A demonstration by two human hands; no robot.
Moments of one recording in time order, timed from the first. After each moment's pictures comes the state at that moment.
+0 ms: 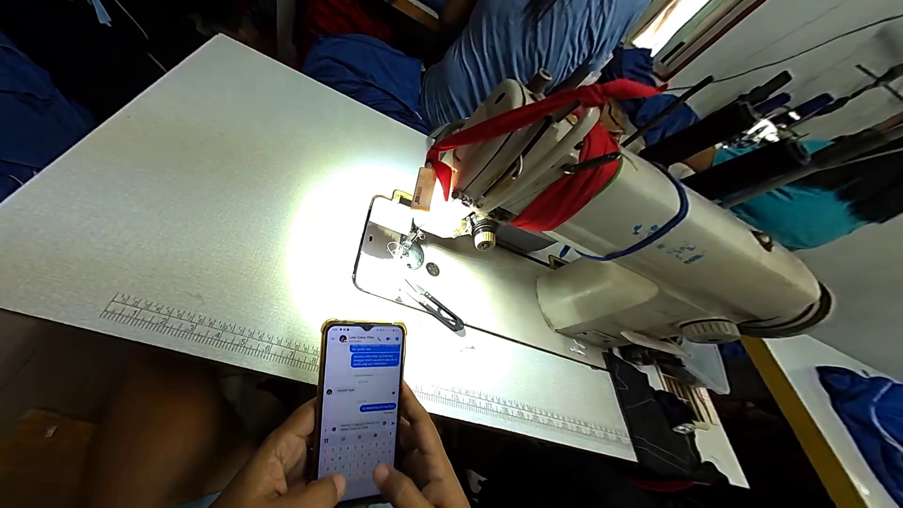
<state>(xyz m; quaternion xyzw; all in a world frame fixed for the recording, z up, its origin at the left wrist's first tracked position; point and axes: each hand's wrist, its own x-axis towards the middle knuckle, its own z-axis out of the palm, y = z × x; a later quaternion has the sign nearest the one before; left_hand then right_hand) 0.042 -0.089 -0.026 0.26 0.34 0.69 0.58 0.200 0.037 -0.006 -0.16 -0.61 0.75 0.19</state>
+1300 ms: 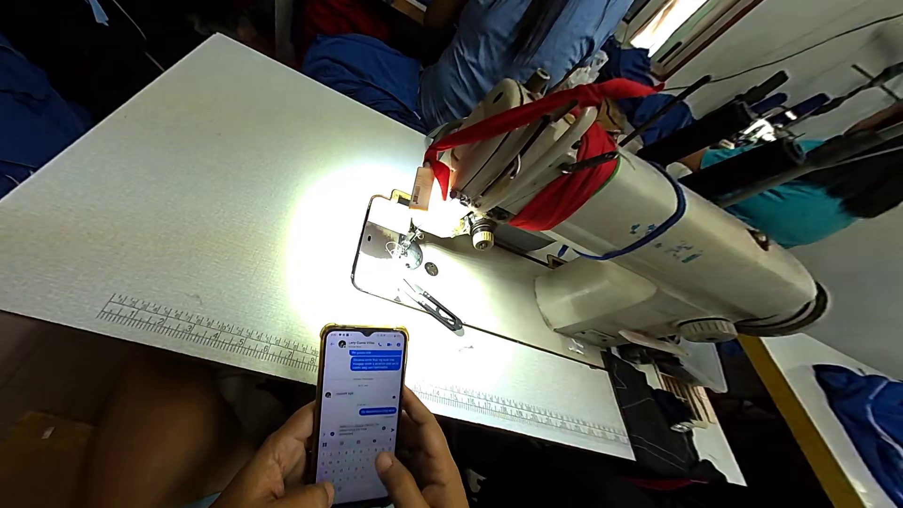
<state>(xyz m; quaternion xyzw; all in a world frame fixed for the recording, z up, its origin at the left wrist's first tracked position) 0.041 -0.090 -0.030 0.27 0.32 0.69 0.59 0.197 0.031 -0.004 -0.21 -0.69 0.65 0.26</state>
